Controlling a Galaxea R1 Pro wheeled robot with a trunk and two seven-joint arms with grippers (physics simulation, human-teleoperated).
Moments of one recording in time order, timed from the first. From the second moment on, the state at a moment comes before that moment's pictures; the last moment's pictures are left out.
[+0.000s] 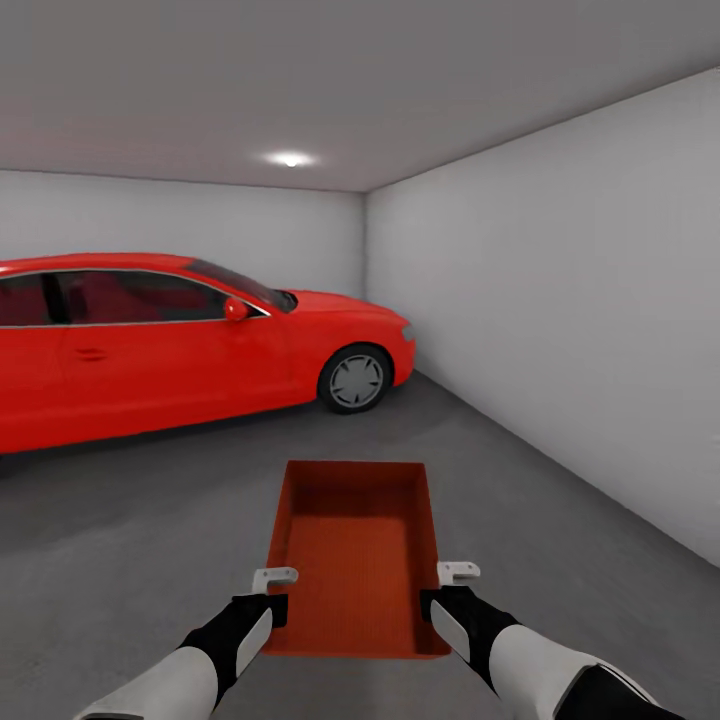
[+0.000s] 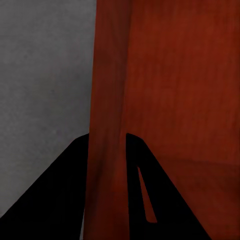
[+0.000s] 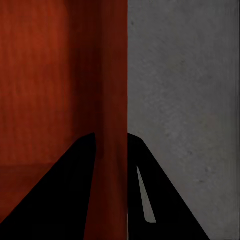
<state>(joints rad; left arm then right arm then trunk) -0.66 -0.11 -0.01 -0.25 0.07 0.26 0.22 -0.74 0.12 0.63 -0.15 -0.66 0.23 -0.33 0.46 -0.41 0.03</state>
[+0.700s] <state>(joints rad) -0.66 -0.11 -0.01 -0.25 0.06 0.26 0.22 -0.74 0.12 0.63 -0.15 -0.66 0.23 -0.33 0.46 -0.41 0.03</state>
